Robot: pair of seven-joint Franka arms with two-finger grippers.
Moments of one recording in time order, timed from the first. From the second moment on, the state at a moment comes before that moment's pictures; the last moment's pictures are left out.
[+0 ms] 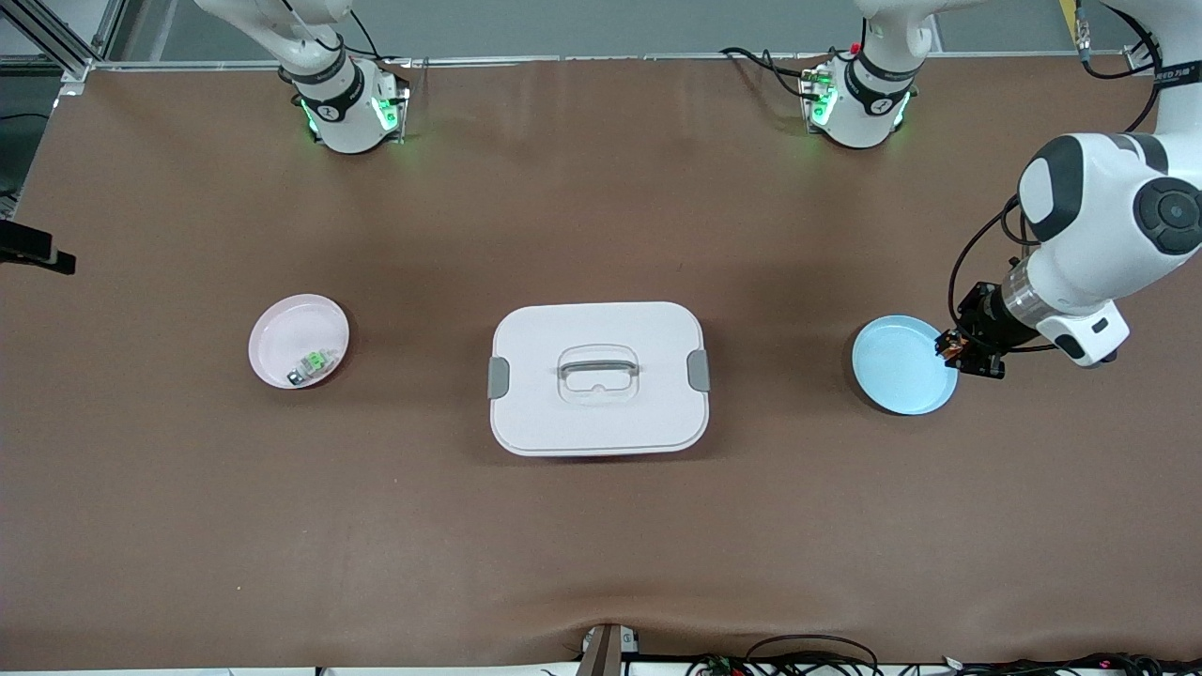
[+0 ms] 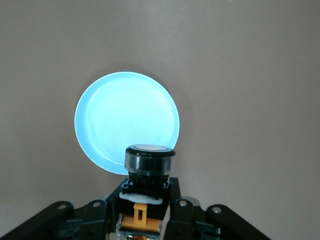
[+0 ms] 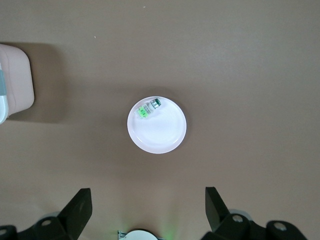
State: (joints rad) left arm 0.18 0.14 -0.23 -2.03 0.01 2.20 -1.43; right arm -0.11 0.24 -0.13 -1.22 0.12 1.30 -0.31
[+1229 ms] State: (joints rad) left arm 0.19 0.22 -0.23 -2.15 0.10 2.31 -1.51; right arm -0.09 0.18 -0.11 -1.22 0.06 1.32 -0.33
